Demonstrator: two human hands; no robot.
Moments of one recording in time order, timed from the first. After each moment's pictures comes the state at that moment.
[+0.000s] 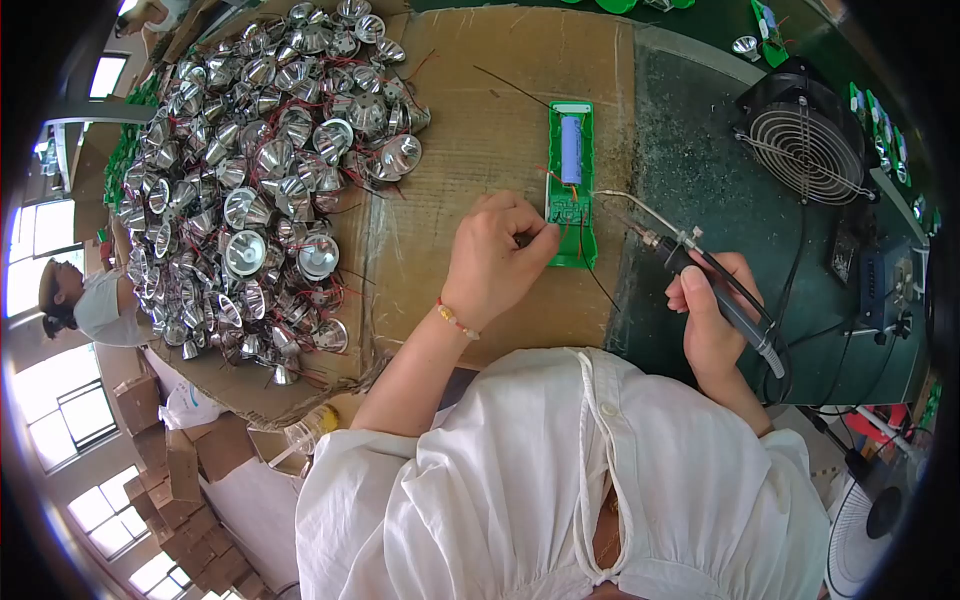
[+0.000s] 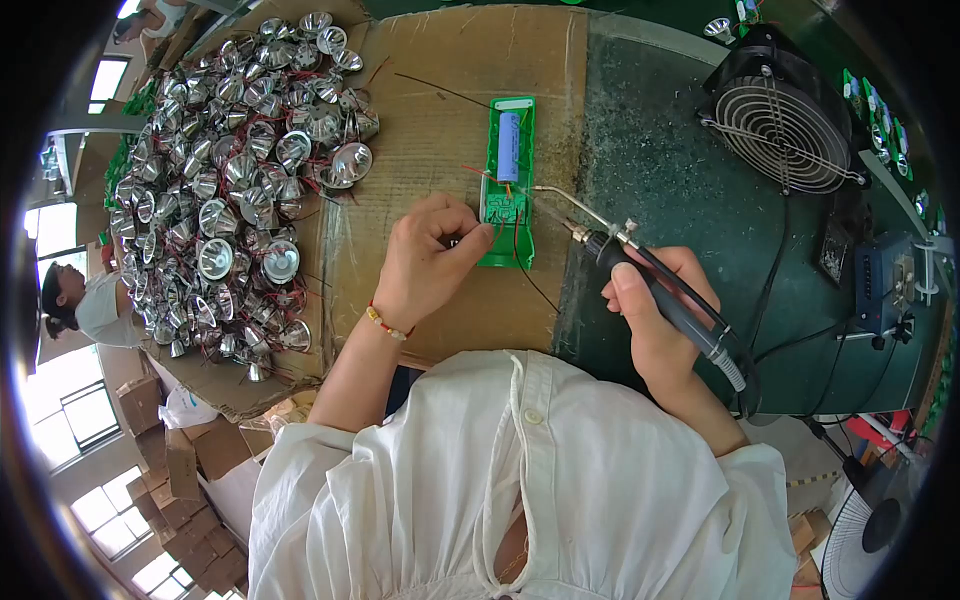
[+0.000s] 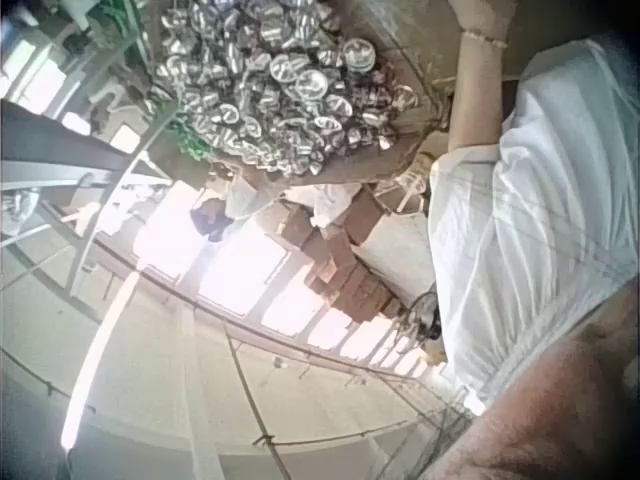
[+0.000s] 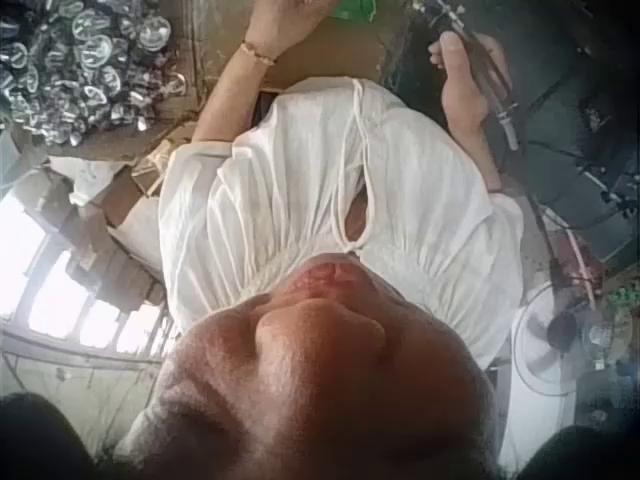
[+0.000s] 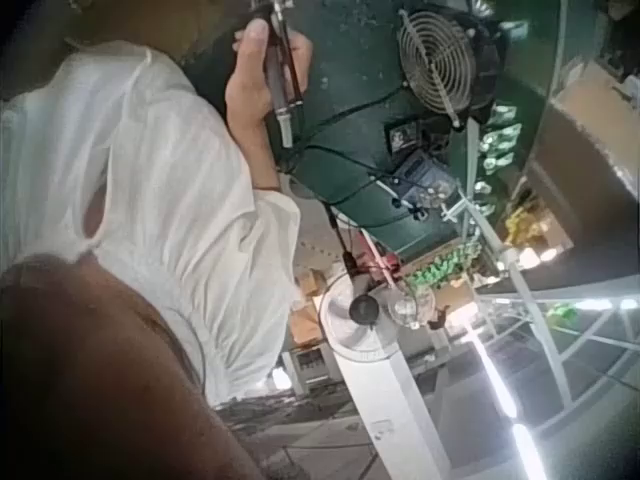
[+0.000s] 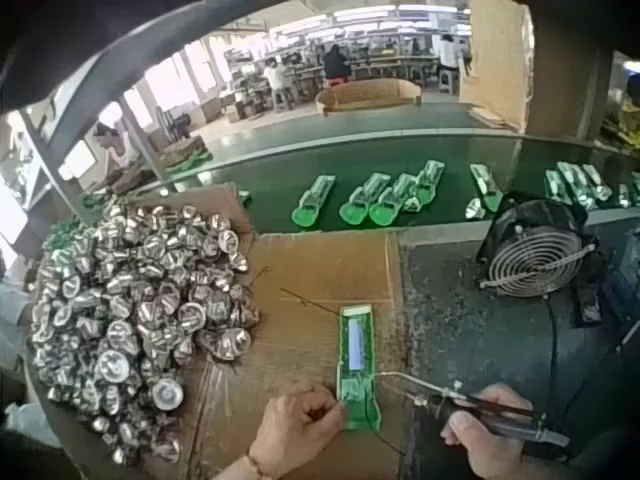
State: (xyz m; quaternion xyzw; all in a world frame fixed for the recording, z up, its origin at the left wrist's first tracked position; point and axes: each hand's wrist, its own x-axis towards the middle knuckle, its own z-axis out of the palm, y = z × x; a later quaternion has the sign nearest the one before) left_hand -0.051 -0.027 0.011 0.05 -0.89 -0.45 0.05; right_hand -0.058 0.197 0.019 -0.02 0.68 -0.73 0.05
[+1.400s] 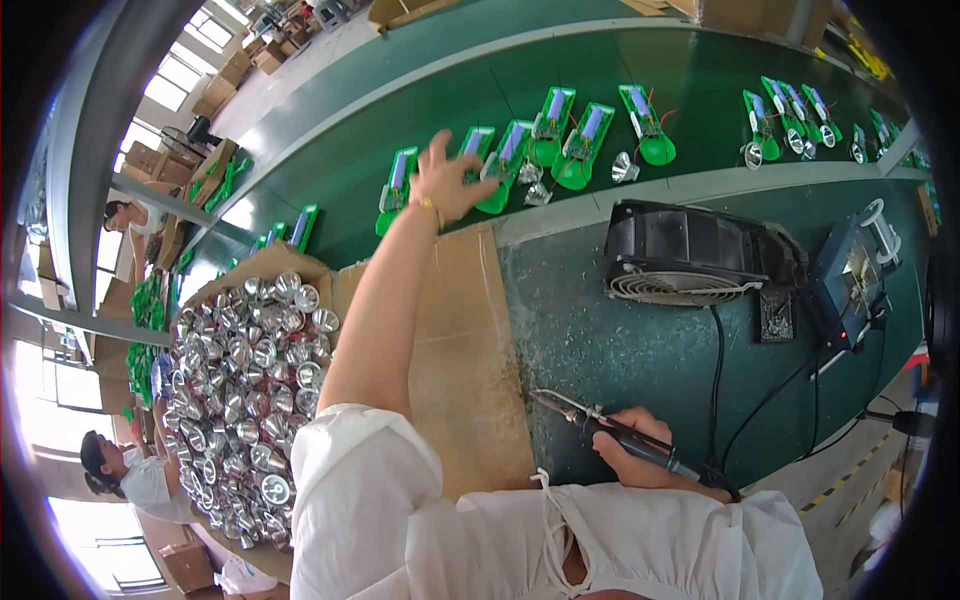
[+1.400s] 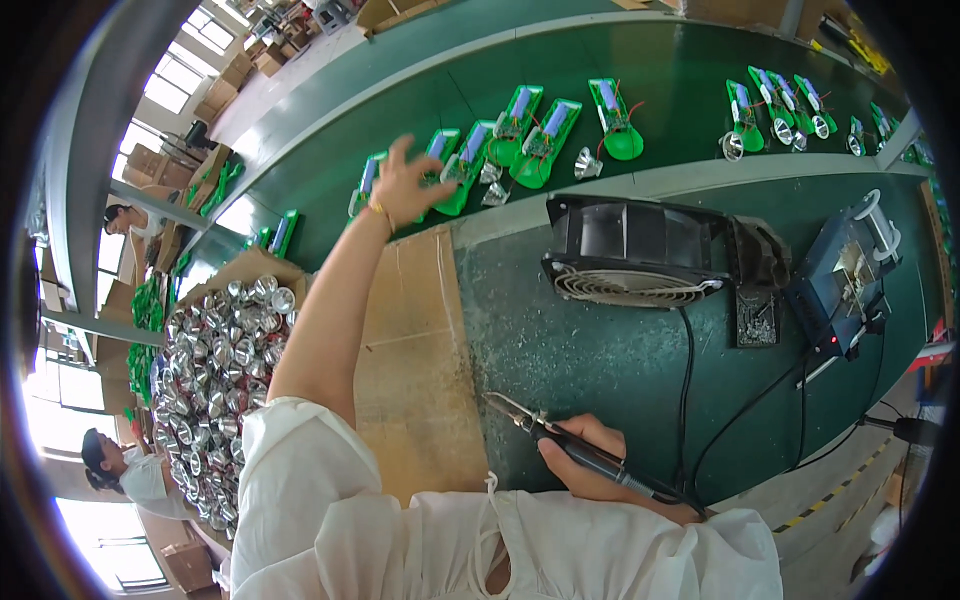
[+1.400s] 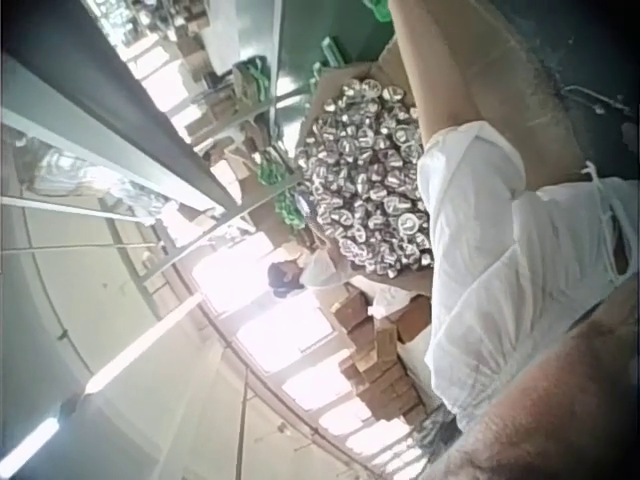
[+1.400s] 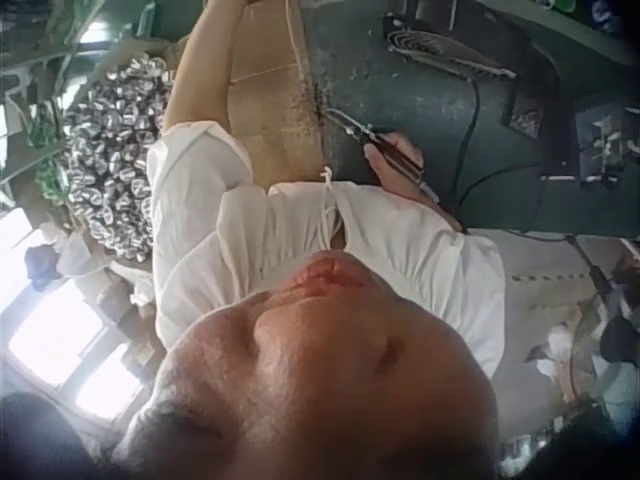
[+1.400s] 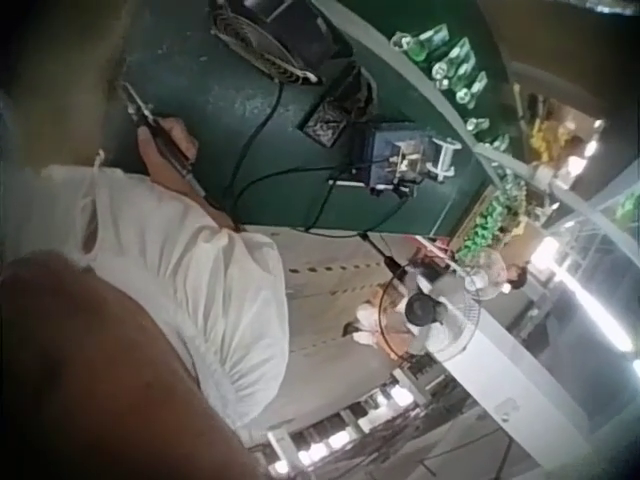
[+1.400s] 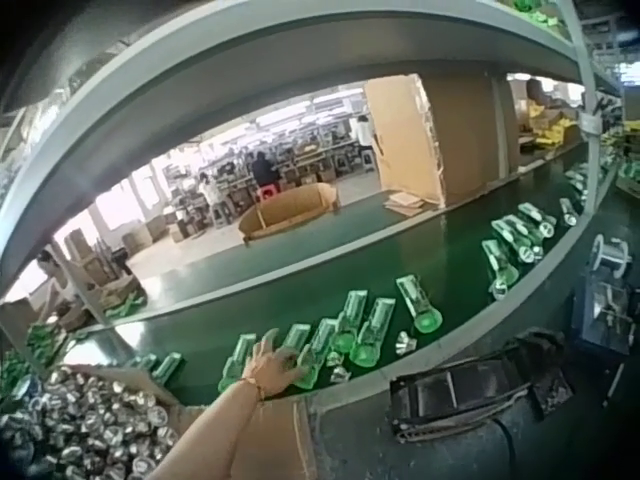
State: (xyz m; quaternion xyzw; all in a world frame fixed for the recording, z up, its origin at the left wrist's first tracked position) left_hand -0.401 -0.001 0.017 -0.13 -0.99 -0.09 0.04; right_hand -0.078 0.241 -0.010 0.01 0.74 -0.67 0.03
